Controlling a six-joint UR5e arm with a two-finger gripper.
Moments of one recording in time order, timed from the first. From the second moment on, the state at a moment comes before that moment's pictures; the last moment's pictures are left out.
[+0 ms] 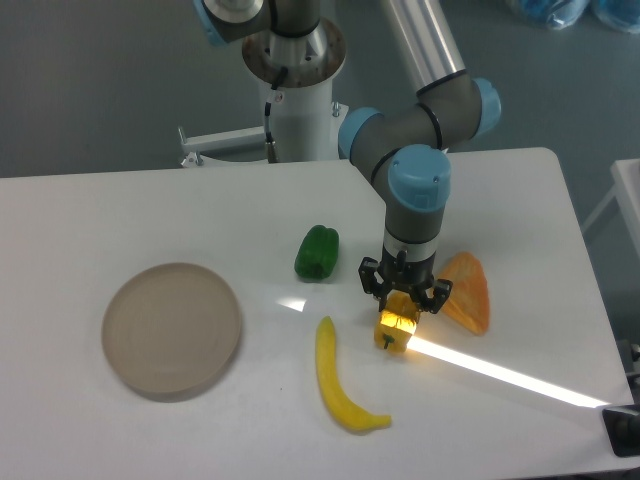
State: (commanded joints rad) arm 2.32 -2.05 -1.55 -0.85 1.50 0.87
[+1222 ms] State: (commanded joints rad) arm 2.30 -2.04 -1.34 -0.87 1.56 1.09
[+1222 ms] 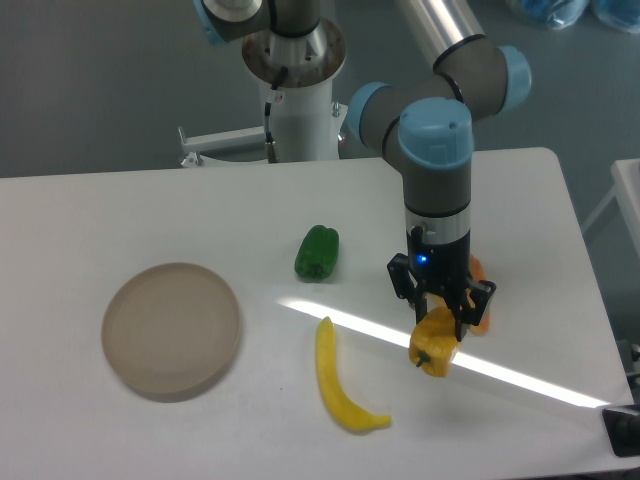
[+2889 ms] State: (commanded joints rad) arm 2.30 -2.05 -1.33 -0.87 1.62 1.11
